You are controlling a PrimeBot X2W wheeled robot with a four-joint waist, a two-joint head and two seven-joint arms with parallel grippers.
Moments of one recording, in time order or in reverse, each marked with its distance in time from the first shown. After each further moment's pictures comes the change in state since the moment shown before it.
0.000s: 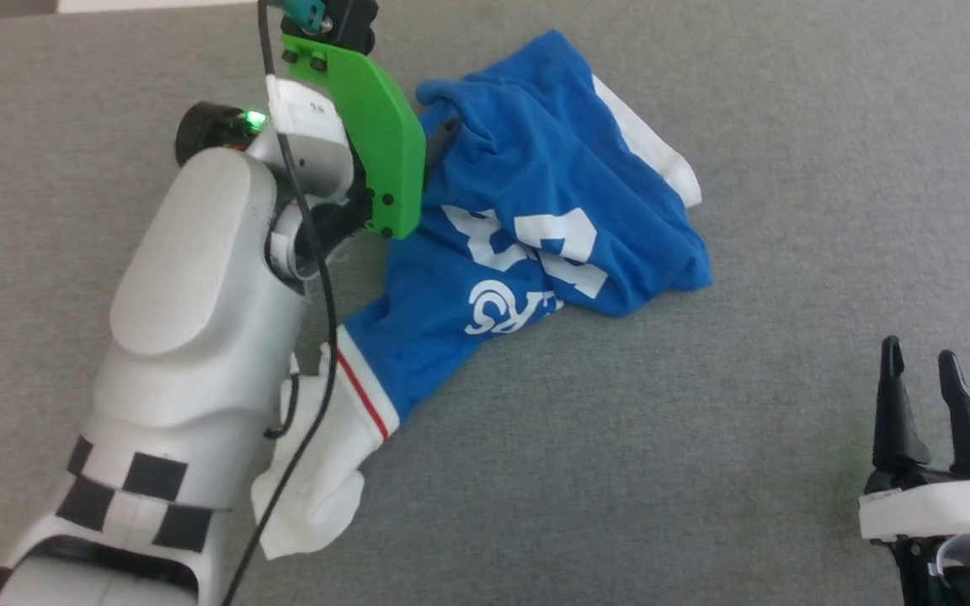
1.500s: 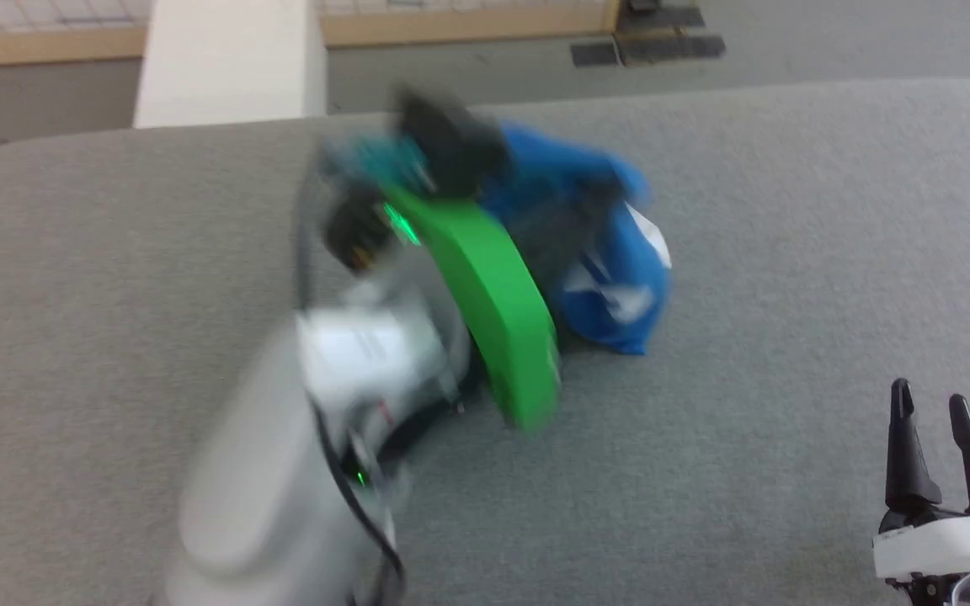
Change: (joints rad) left arm 0.294 -0.047 -0.123 -0.582 -0.160 -0.001 -0.109; right arm 0.069 0.000 -0.026 -0.018 -0.013 0.000 0.039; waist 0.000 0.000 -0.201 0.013
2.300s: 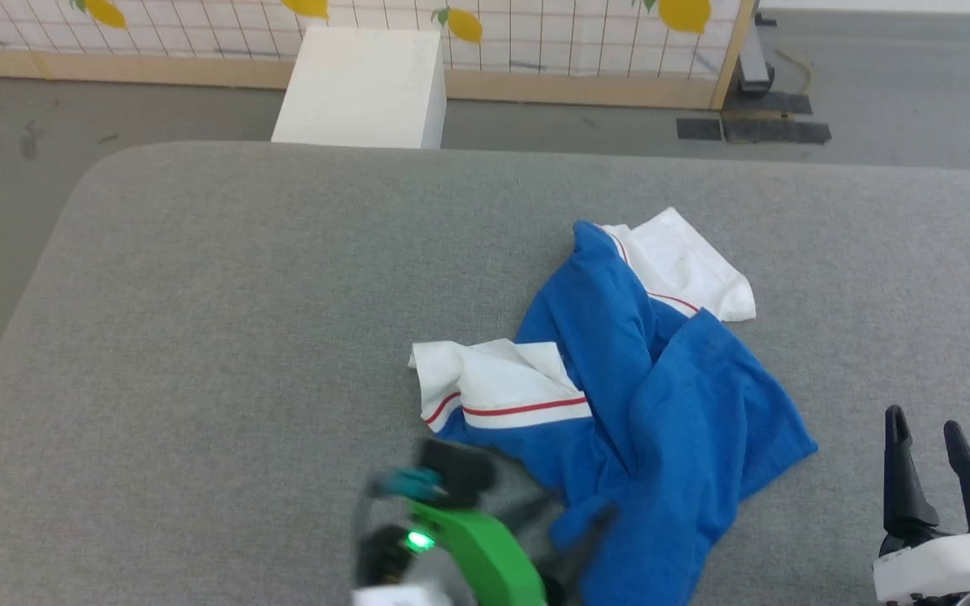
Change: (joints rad) left arm 0.569 0.017 -0.153 0.036 0.007 0.135 -0.198; right arm 0.044 0.000 -0.008 -0.015 -0.019 0.000 0.053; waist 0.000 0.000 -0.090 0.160
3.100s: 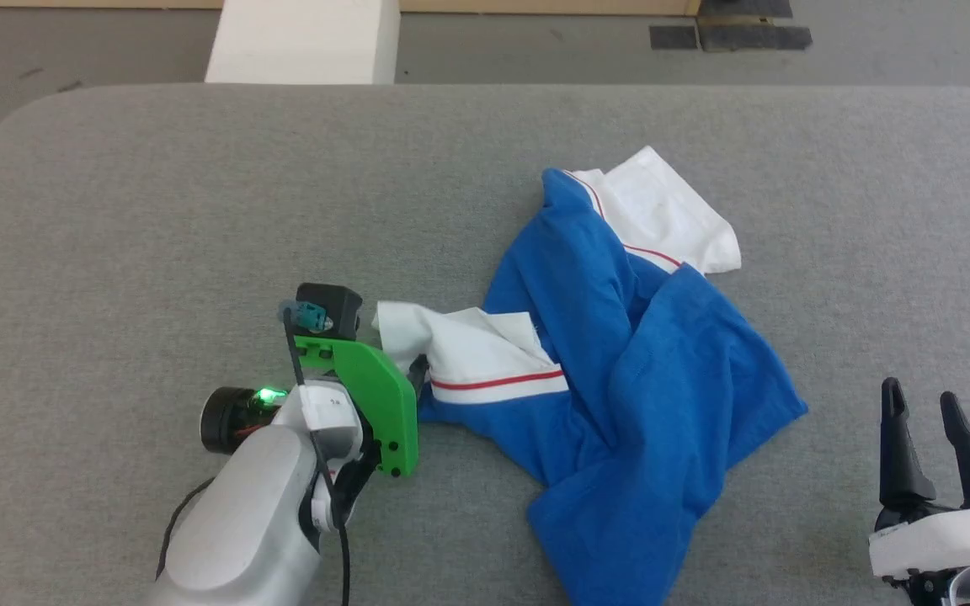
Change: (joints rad) left arm -0.371 0.095 0.160 0.423 0.152 0.098 0.056; right arm -0.038 0.000 0.014 -0.010 0.004 0.000 0.000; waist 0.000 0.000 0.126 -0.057
